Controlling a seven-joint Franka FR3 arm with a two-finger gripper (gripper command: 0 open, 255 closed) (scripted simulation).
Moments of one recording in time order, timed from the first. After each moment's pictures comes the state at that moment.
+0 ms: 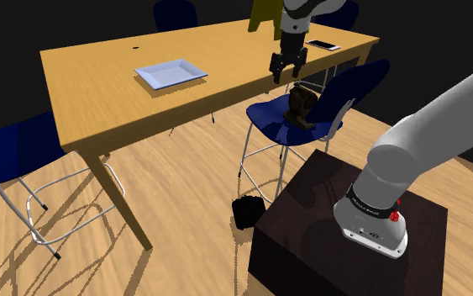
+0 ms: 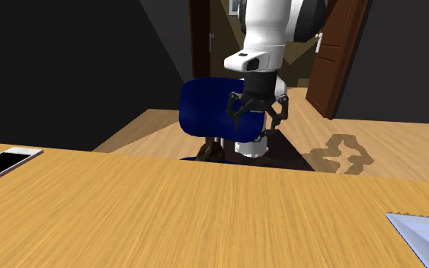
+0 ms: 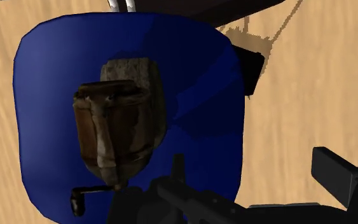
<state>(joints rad) -0.22 -0.38 -0.08 -2.31 -0.03 1.91 0.01</state>
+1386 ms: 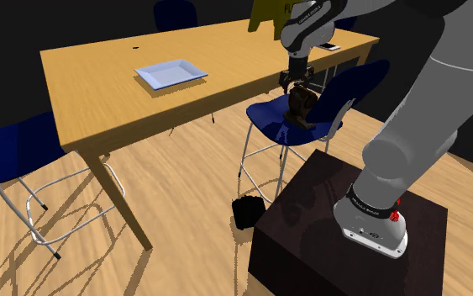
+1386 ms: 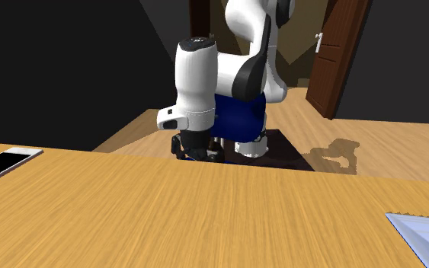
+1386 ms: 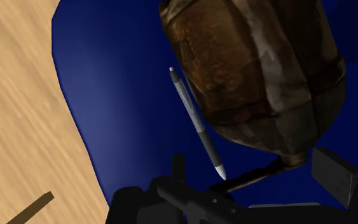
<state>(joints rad) -0.36 0.03 -0.20 -2.19 -0.11 2.18 0.16</state>
